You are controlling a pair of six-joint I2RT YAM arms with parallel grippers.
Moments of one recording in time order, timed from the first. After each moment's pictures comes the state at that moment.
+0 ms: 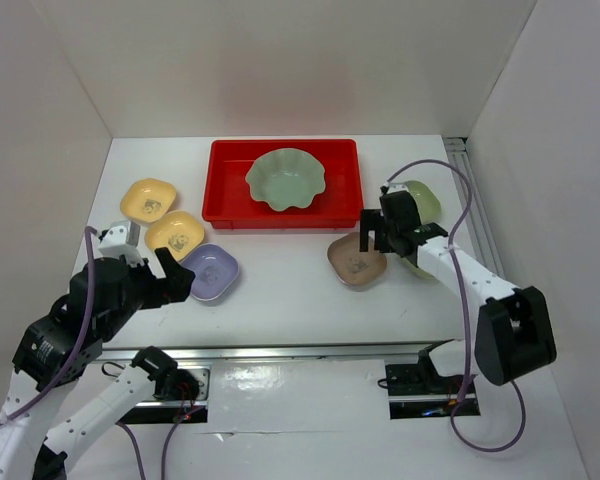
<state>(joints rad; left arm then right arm) -0.51 0.52 1.07 -1.09 -0.27 -0.55 0.33 1.31 0.87 -0.39 0.18 0.26</state>
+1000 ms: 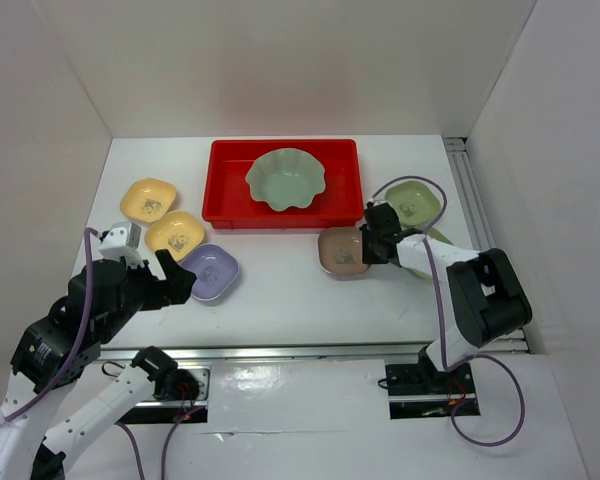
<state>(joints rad) -0.53 0.51 1.07 -1.09 -0.26 -0.55 0.35 1.57 0.80 -0.21 0.15 0.31</state>
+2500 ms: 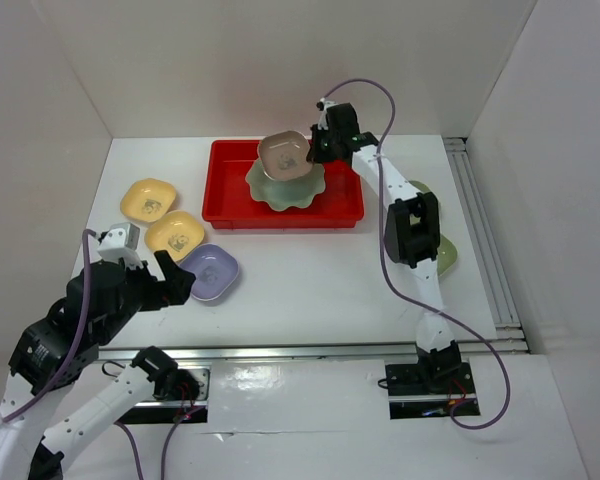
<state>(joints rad) -0.55 0.50 1.07 -1.09 -0.28 -0.56 0.36 2.43 2.30 -0.47 -0.20 0.25</state>
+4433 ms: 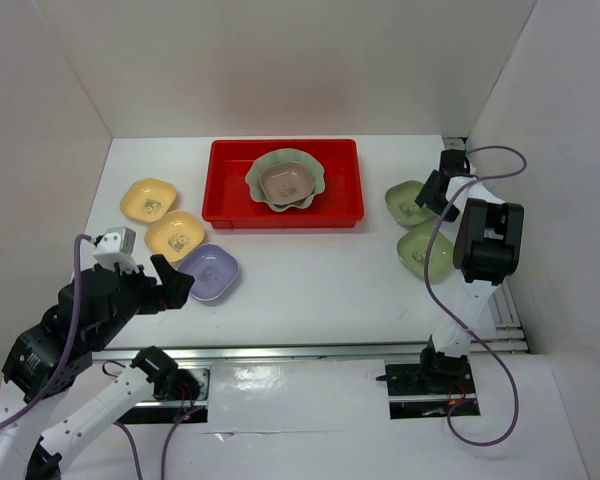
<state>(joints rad) -0.57 0.46 1.07 -1.09 -0.28 -0.56 -0.18 2.03 1.44 -0.39 0.18 0.41</state>
